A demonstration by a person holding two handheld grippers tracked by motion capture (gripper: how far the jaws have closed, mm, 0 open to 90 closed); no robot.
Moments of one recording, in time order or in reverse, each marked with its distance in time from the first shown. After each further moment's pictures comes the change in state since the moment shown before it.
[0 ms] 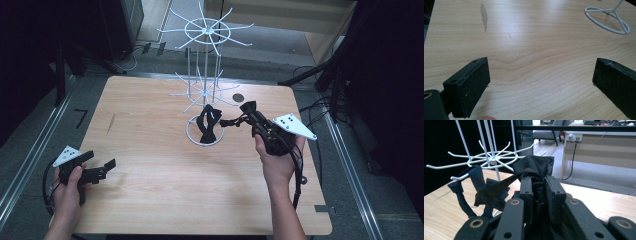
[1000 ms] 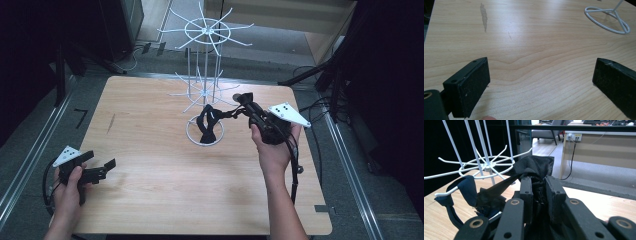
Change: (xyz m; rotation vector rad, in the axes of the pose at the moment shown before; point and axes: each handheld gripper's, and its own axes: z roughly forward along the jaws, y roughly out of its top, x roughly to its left) left arm 0.000 0.000 0.000 0.000 -0.001 0.000; right arm 0.000 0.013 0.023 0.010 -0.009 -0.001
